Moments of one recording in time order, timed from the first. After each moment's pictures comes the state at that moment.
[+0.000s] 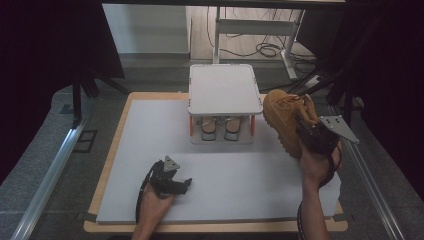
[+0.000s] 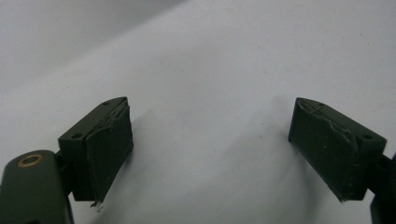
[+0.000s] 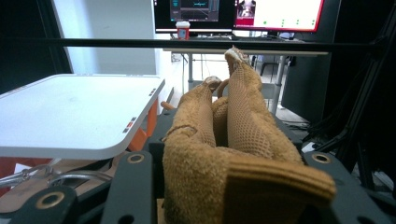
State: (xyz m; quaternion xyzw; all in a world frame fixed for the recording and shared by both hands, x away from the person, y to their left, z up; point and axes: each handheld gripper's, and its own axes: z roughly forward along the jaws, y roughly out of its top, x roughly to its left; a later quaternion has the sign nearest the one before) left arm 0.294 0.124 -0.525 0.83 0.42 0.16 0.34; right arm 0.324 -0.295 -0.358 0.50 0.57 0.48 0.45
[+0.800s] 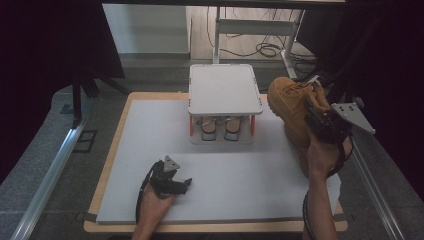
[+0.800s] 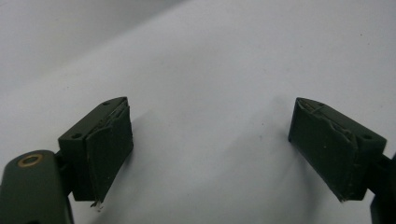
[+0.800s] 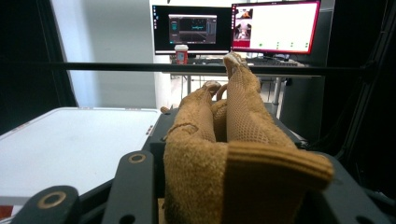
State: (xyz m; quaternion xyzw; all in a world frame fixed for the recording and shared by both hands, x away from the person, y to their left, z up) left arm 0.294 0.124 -0.524 0.83 0.42 0.16 0.34; right arm 0.326 -0.301 -0.319 0.49 0.55 0.50 0.46
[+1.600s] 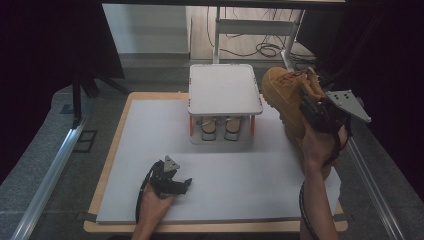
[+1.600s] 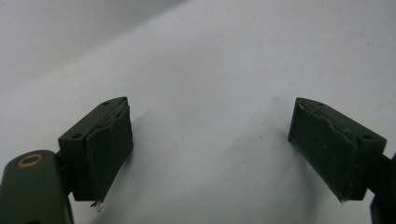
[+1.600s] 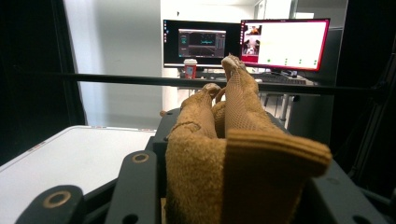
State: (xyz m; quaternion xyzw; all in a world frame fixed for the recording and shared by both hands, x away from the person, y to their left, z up) left arm 0.294 0.124 -0.525 0.83 0.42 0.16 0.34; right arm 0.337 -0.281 -0.294 0.46 0.55 0.51 0.47
